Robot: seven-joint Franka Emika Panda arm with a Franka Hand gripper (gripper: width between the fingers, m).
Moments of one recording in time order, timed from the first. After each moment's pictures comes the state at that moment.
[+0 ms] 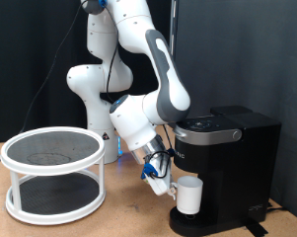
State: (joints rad) arm -0.05 0.21 0.16 -2.46 1.41 2.72 1.63
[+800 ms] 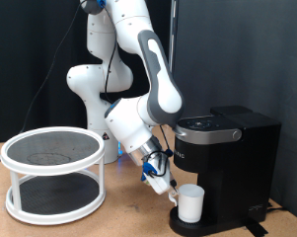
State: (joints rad) arm -0.06 0.21 0.16 -2.47 1.59 2.68 1.42
